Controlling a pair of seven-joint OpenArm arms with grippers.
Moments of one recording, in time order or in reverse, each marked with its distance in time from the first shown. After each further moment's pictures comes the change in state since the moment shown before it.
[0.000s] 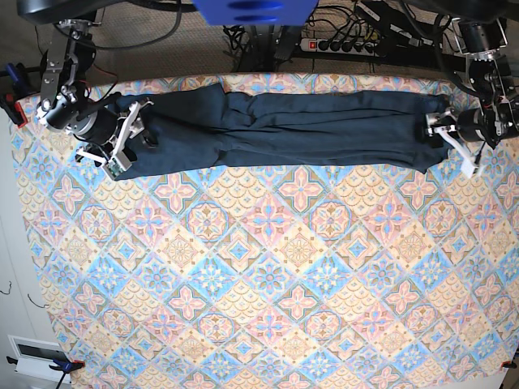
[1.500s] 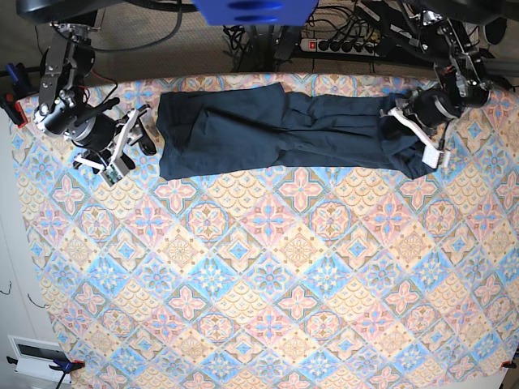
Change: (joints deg) left arm 7.6 19.9 -5.3 28.2 3.7 -1.0 1.3; right arm 1.9 0.1 0.3 0.1 0.0 0.0 0.0
